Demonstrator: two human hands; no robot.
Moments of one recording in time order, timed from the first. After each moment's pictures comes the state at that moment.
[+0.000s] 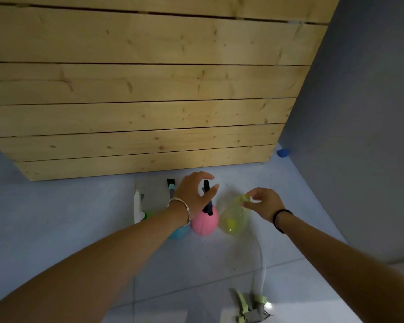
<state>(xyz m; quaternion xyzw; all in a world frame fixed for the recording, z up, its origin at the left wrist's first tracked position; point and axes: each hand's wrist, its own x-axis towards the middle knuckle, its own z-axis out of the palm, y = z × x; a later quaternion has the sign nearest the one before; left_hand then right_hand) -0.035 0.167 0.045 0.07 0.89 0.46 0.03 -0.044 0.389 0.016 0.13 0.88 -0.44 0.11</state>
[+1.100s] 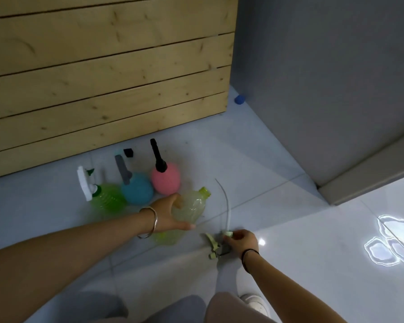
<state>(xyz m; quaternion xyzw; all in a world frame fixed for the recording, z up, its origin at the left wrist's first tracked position) 0.051 0.195 -0.023 0.12 0.89 0.27 0.34 0.161 0.412 -0.124 0.43 0.74 -0.48 0.19</state>
